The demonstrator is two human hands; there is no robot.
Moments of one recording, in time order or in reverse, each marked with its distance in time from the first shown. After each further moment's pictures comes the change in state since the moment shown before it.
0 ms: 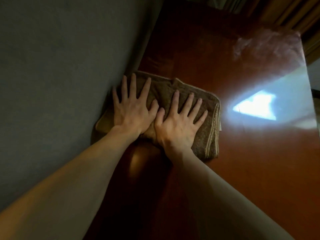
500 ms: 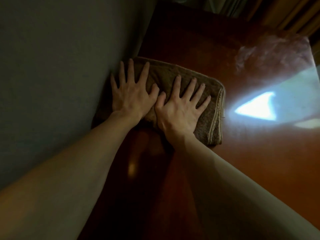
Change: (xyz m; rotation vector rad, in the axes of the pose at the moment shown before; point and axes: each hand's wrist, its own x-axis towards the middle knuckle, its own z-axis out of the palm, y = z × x) left_hand 0.125 0.024 0.004 -0.034 0.020 -0.011; right_hand 0.124 -0.012 0.000 0.004 -0.014 0.026
